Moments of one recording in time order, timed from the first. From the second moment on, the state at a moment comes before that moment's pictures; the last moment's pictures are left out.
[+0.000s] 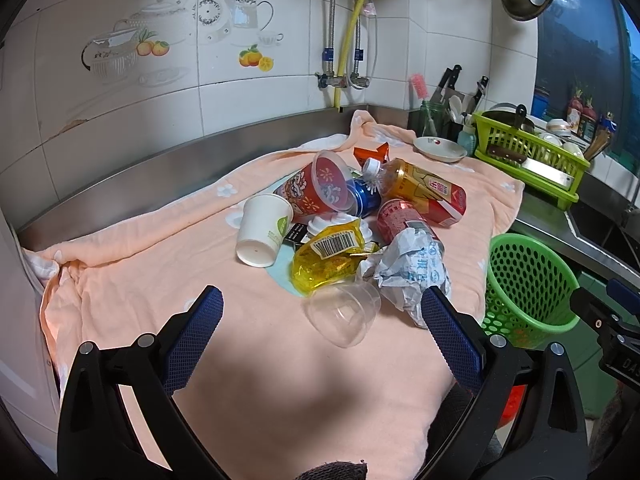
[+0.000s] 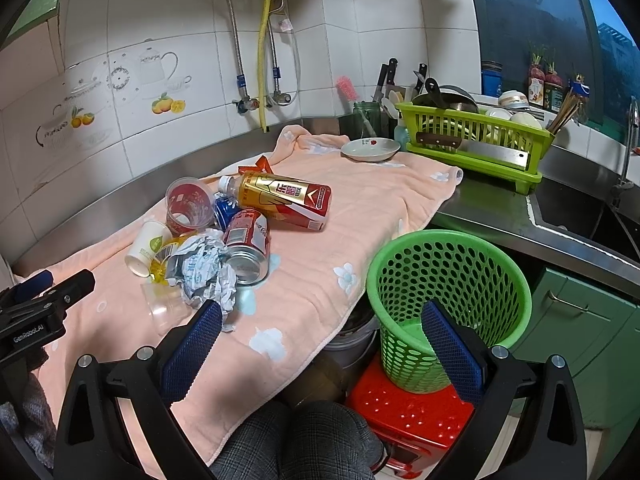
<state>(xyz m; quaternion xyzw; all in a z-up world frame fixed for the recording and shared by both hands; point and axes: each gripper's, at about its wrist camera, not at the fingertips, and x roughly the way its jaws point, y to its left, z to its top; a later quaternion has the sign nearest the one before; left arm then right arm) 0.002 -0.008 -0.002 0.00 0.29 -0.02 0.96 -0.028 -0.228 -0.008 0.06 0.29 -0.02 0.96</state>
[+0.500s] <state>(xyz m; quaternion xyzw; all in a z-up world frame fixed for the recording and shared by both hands) 0.009 0.023 -0.001 -0.02 0.29 0.02 0.96 -0.005 -0.202 -0.015 0.05 0.30 0.04 0.95</state>
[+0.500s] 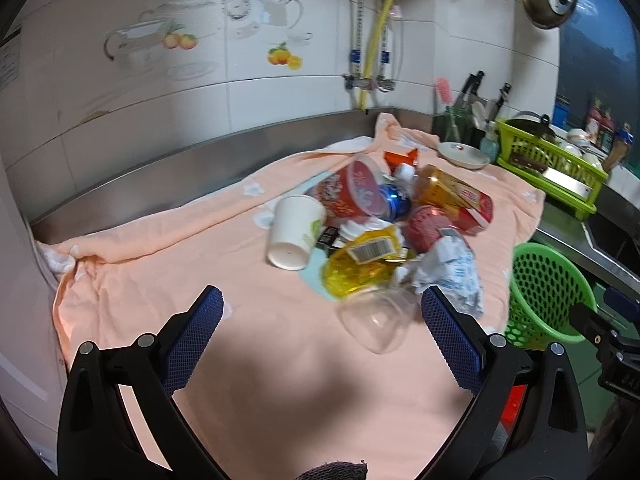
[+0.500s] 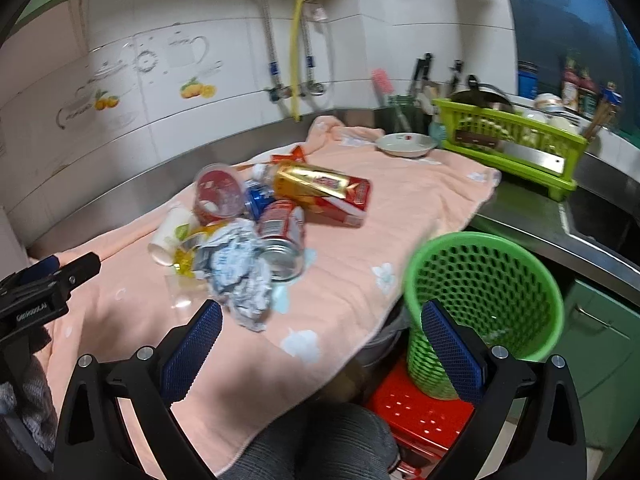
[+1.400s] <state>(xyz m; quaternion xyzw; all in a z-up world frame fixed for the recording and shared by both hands) 0.031 0.071 -0.027 -0.03 0.32 0.04 0.94 0.108 -0.137 -0.063 0.01 0.35 0.13 0.93</state>
